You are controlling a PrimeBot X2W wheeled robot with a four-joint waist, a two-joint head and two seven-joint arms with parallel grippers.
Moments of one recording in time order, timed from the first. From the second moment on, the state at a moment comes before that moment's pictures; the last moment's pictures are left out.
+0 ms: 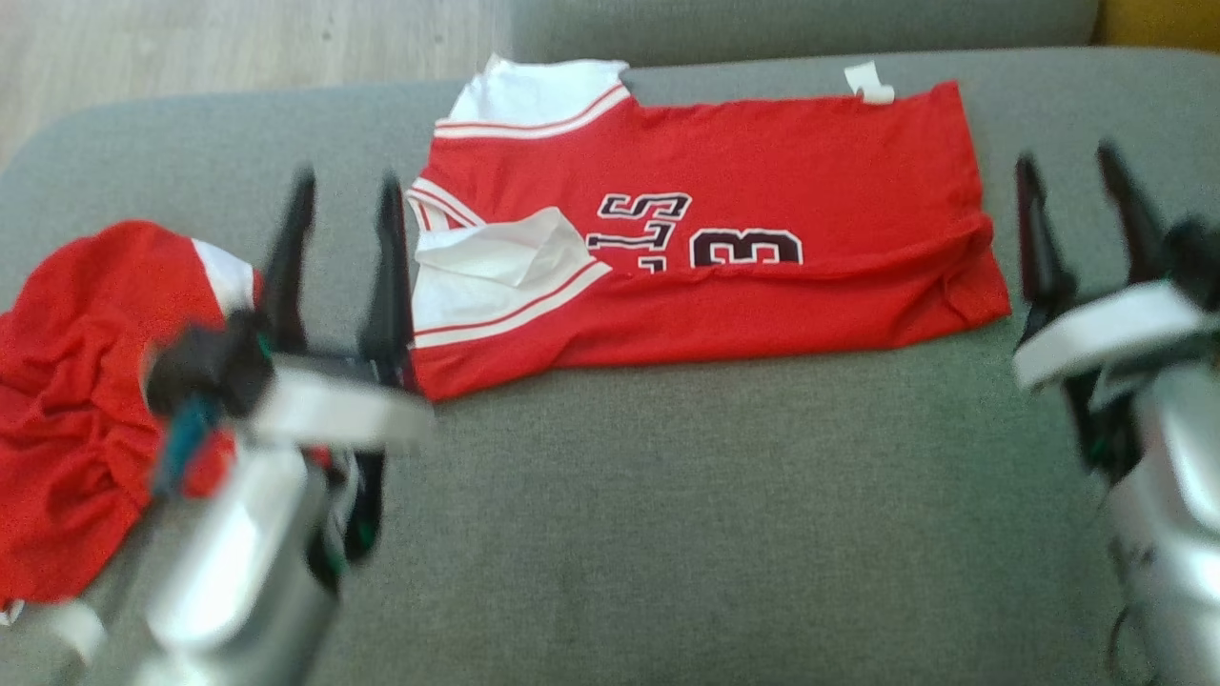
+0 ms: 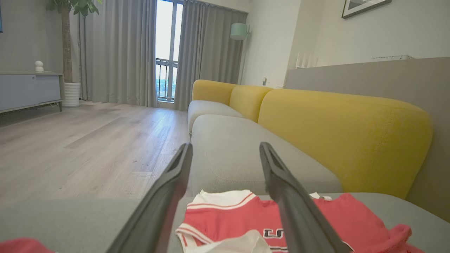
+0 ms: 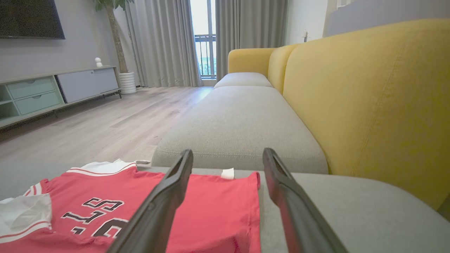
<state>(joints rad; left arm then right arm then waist) -0.49 0.31 -0.52 0.21 -0.62 0.14 -0.26 -0.54 -0.32 0.19 0.59 0.32 0.13 -0.24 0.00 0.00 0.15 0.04</state>
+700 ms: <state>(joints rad) -0.19 0.09 -0.24 0.35 -0.32 0.02 -0.26 -0.23 -0.08 -0.01 0.38 0.15 0.13 -0.25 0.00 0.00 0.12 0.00</state>
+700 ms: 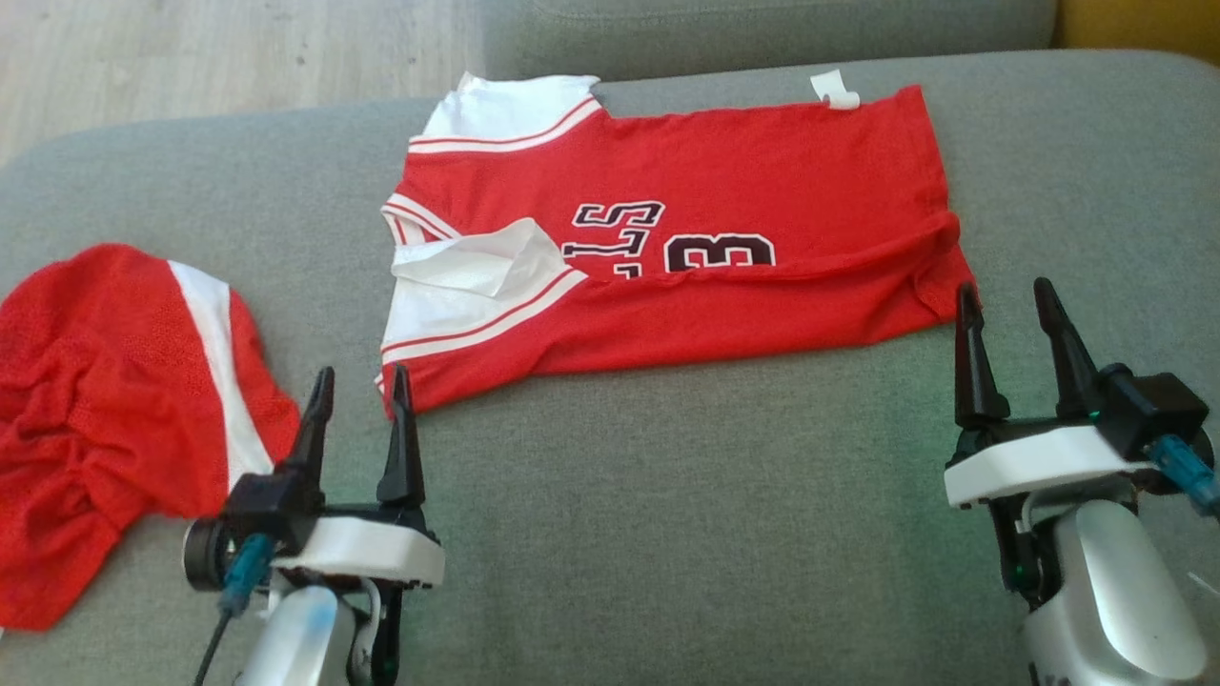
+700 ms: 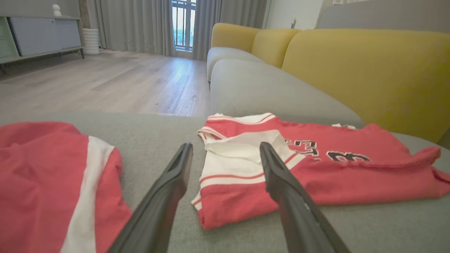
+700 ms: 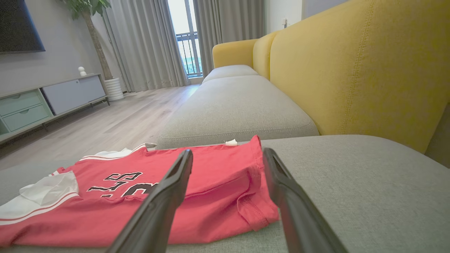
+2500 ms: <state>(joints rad) -0.48 0.06 -0.33 0.55 -0.30 -0.06 -0.25 -0.50 -0.05 -0.33 0.74 -0.21 0.13 -0.01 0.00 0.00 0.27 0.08</state>
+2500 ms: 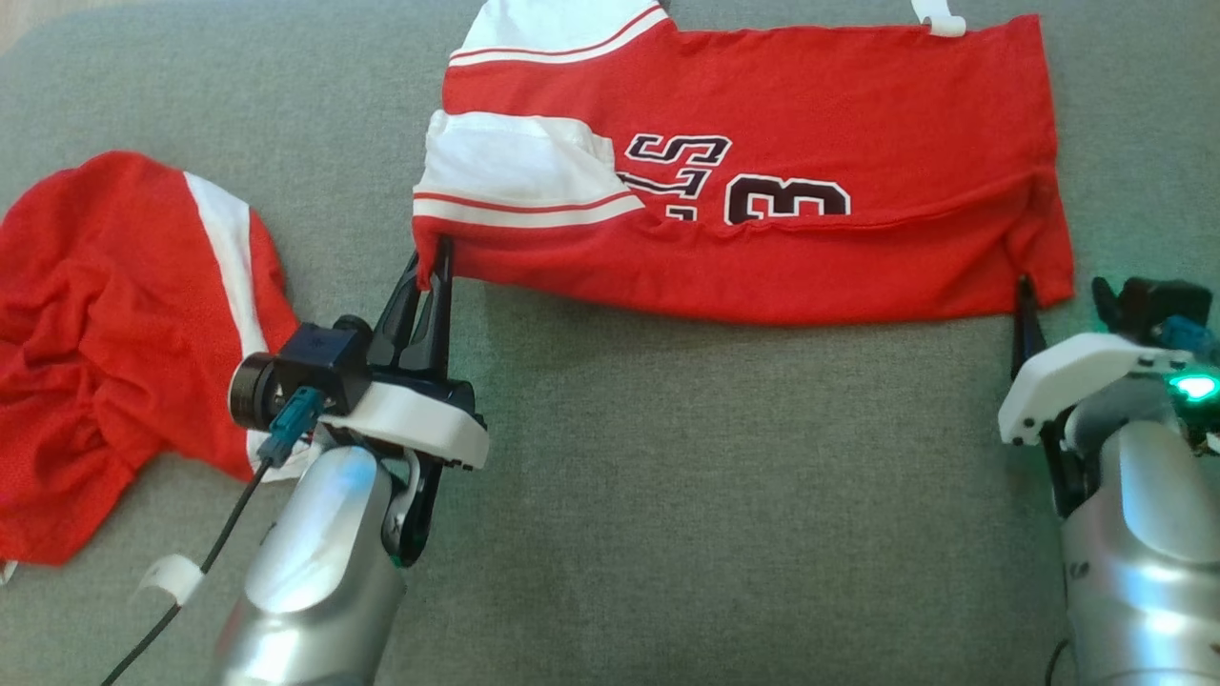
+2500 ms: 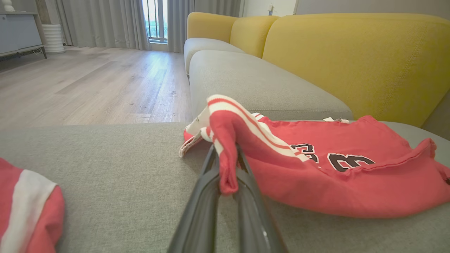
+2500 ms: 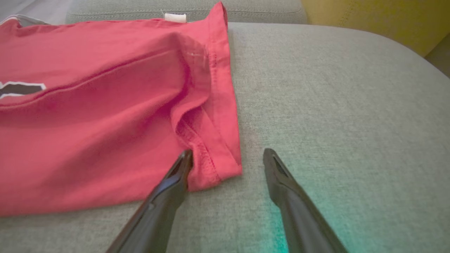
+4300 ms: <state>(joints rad) -0.15 0.14 -0.35 0.43 -0.34 0.03 -0.21 -0.12 -0.04 -0.20 0.35 0.18 0.13 0.05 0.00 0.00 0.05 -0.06</state>
